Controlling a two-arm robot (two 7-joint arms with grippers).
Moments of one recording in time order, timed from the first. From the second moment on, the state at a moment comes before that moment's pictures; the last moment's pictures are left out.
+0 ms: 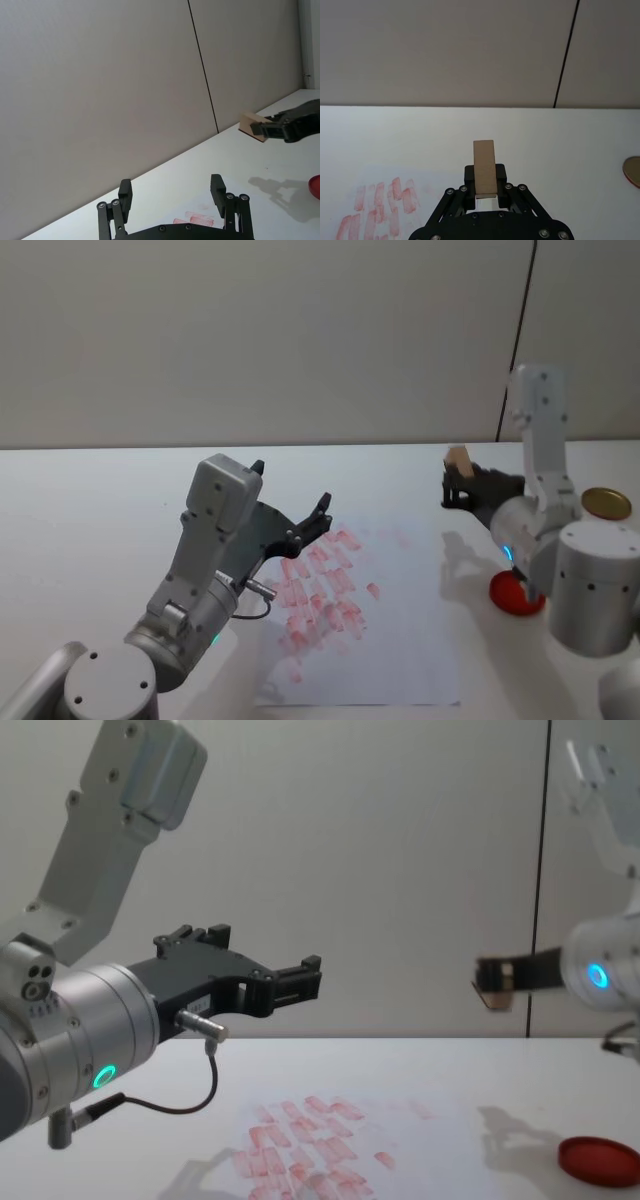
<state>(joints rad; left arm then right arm) -0.24 0.38 0.45 -1.63 -0.20 0.01 -0.01 0.36 -0.04 -0.20 -1.51 0.11 0.58 -0.07</state>
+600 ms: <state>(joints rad) -0.24 0.38 0.45 -1.63 -0.20 0.01 -0.01 0.24 -0.01 -0.17 -1.58 0.17 0.72 -0.14</state>
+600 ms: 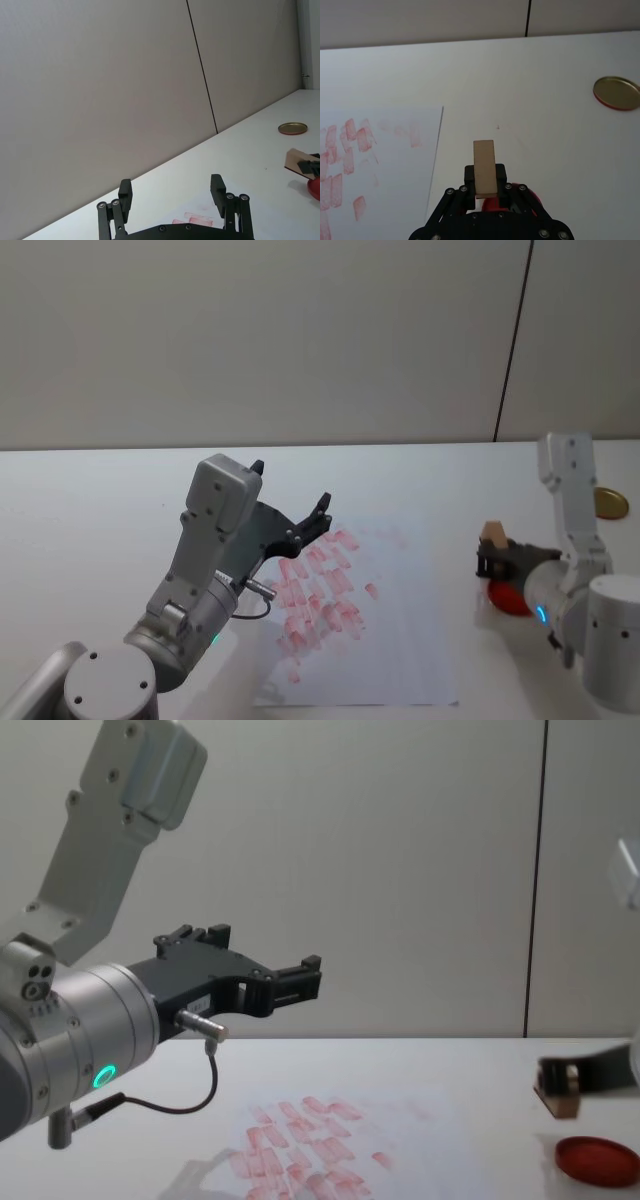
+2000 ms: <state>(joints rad) -0.24 0.38 0.45 -1.63 -0.20 0.01 -0.01 0.14 0.00 -0.14 -1.69 0.12 0.69 -0.15</state>
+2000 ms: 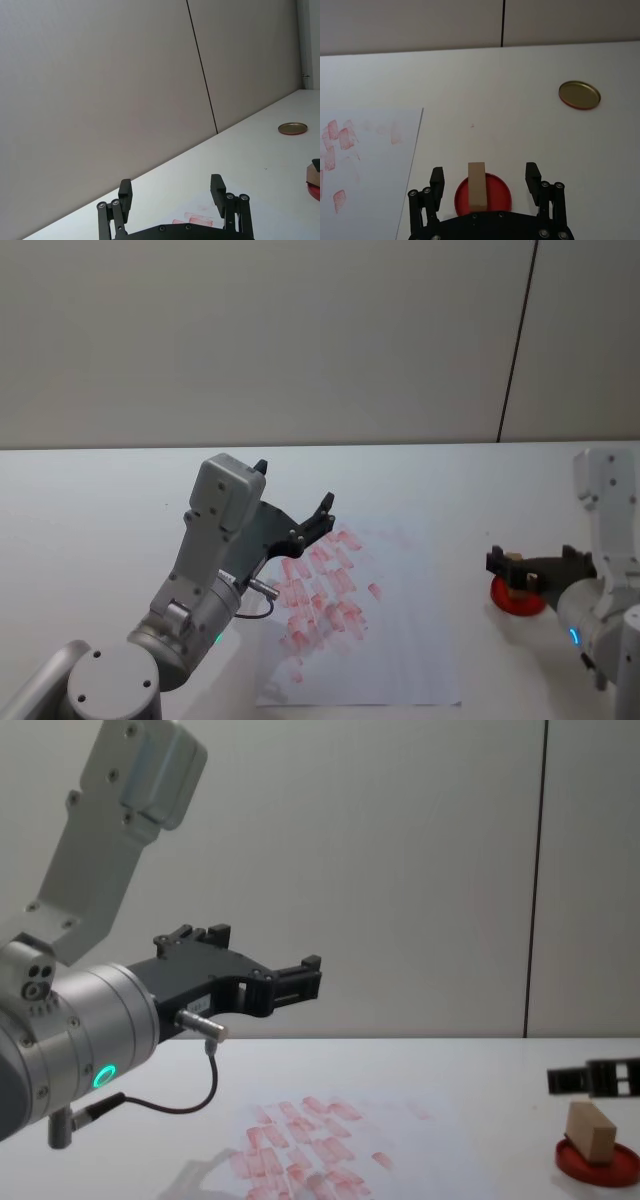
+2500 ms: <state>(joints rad) -0.24 0.38 0.45 -1.63 -0.20 0.01 -0.01 0.06 0.05 -0.14 -1.79 0.04 0.49 -0.10</state>
